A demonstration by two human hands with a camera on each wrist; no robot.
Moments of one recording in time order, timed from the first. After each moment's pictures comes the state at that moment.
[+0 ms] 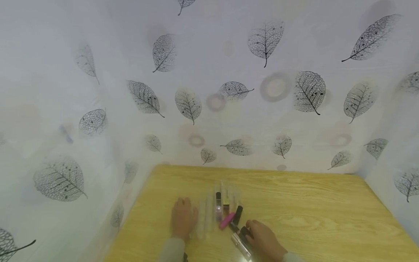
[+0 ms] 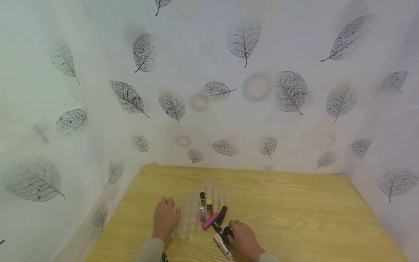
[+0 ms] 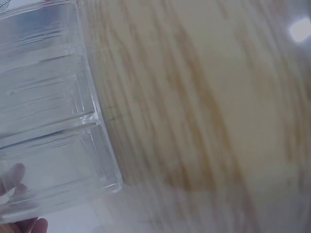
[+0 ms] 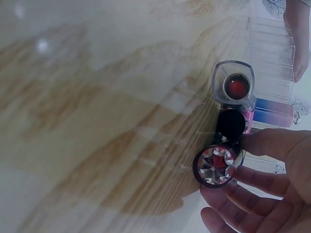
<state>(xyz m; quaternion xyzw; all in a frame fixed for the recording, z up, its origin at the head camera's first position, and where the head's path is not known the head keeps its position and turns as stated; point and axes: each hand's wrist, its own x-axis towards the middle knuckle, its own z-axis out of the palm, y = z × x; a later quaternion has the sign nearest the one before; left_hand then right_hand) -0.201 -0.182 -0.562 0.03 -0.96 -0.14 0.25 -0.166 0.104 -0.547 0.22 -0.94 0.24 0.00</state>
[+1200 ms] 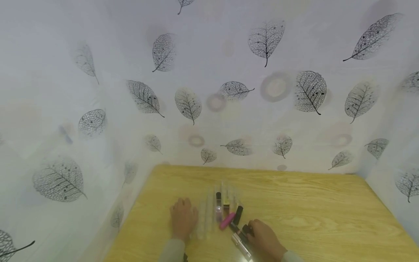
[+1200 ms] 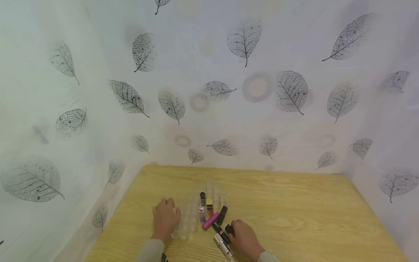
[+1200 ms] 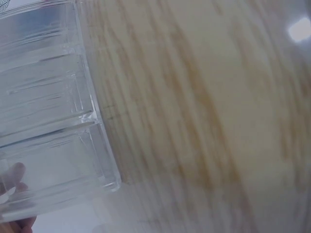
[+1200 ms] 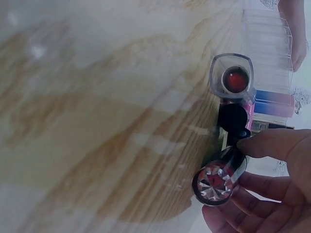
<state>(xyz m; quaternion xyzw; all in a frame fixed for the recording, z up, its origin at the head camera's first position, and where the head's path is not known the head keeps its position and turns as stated) -0.200 -0.180 -0.555 0.06 -0.97 -0.15 0.21 -0.168 0.103 -0.545 0.17 -0.94 0.28 -0.03</state>
